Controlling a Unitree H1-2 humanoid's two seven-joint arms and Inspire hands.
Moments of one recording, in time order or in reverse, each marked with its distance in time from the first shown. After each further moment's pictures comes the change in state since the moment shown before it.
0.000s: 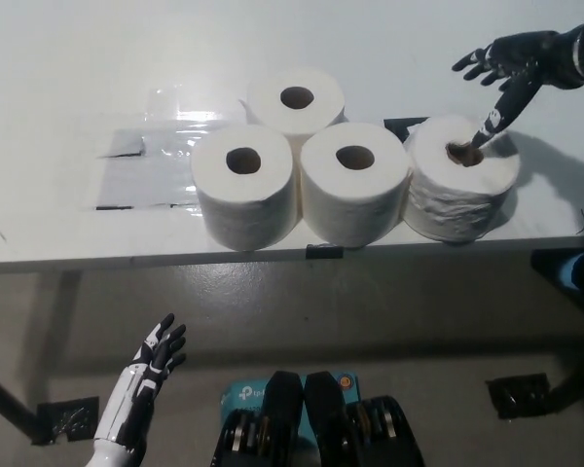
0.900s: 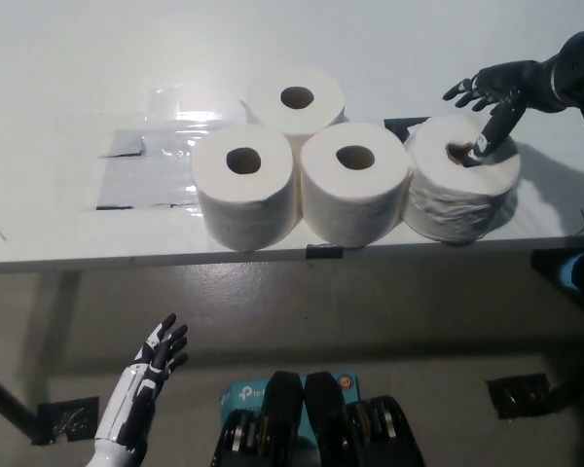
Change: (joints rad) left_arm 0.000 0.000 0.000 0.000 -0.003 0.000 -0.007; right_arm -0.001 0.059 -0.019 0.129 -0.081 -0.119 -0.024
